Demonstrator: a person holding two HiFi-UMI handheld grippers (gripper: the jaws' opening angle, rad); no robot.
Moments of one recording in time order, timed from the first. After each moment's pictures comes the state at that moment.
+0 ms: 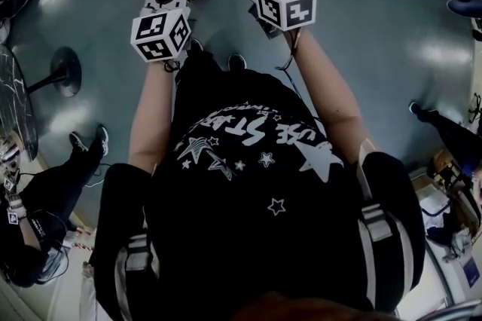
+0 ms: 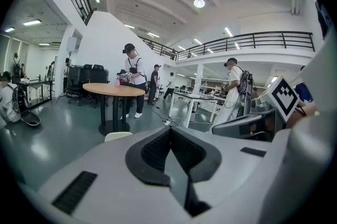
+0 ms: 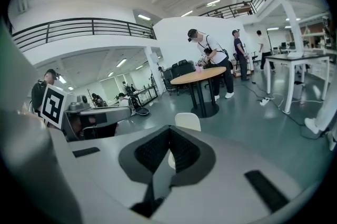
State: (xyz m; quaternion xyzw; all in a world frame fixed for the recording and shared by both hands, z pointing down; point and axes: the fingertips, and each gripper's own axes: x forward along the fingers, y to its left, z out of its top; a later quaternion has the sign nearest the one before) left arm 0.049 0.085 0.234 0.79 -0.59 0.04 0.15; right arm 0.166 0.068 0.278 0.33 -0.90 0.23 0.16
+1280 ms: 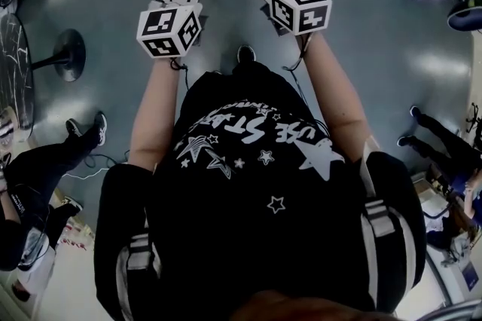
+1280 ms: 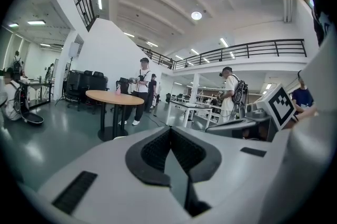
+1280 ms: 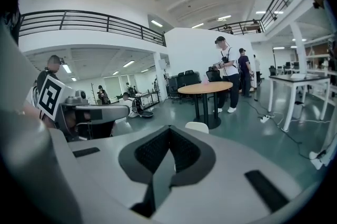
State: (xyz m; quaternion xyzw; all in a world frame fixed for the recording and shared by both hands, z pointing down) left arm 0.018 0.185 0.178 0.80 -0.58 0.00 0.13; right arm 0.128 0.158 0.221 0.34 -0.92 0.14 0.14
